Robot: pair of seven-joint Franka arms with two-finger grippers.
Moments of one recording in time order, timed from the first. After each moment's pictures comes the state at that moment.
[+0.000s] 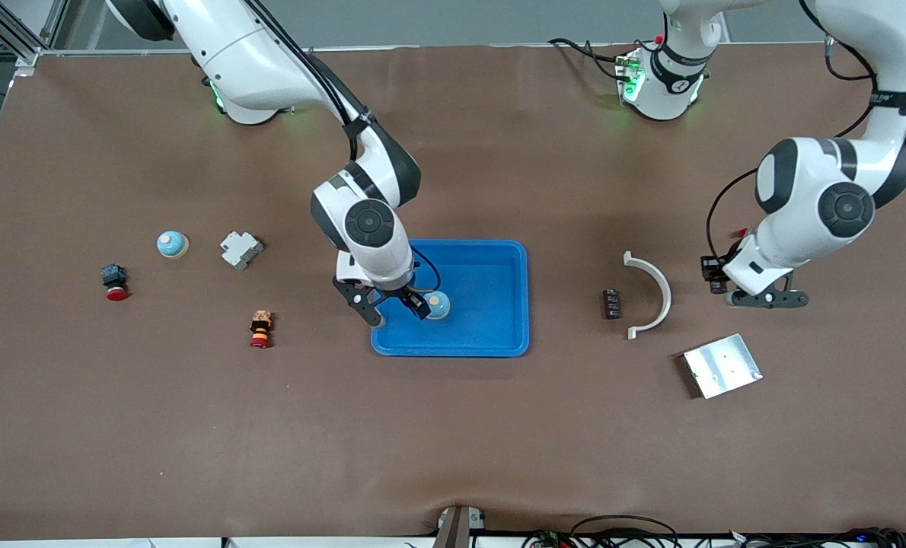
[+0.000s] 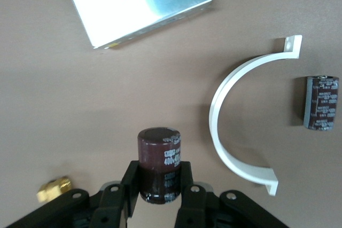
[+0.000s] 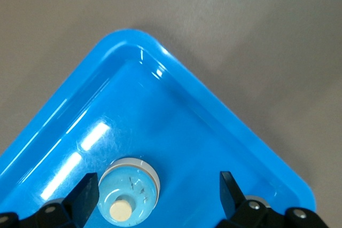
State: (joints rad) left arm 0.17 0.24 -0.21 -2.16 0.10 2.30 -0.06; right arm 0.57 0.68 0.08 -1.58 -0.06 2.27 1.51
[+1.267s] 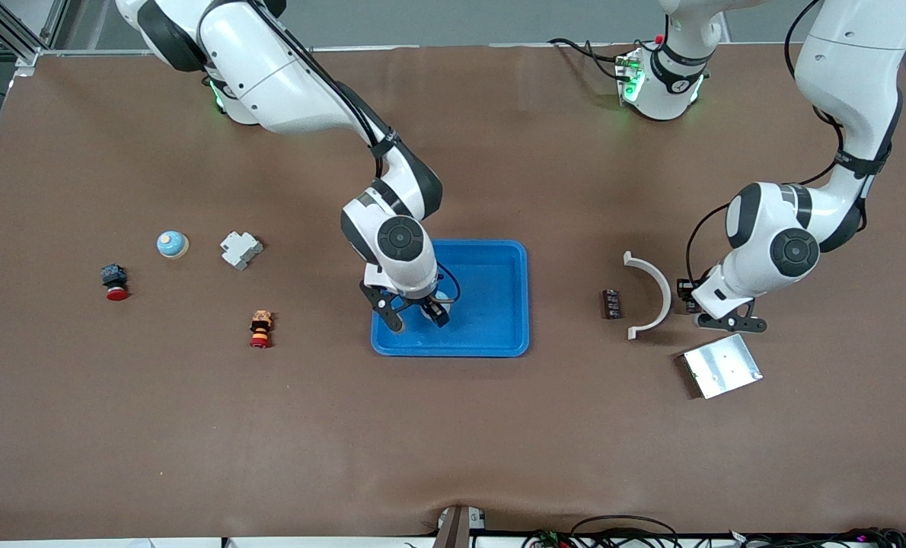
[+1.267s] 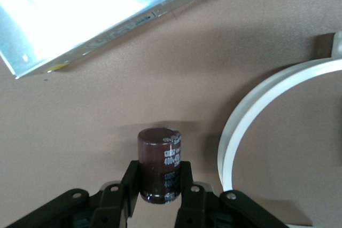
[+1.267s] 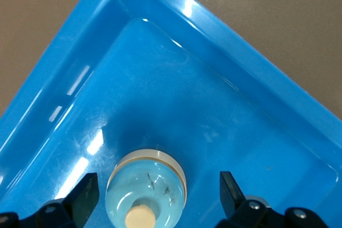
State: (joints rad) left arm 0.17 0.45 -0.21 -2.10 0.19 2.43 -0.06; right arm 0.61 0.82 0.08 -1.45 -0.06 2.29 1.63
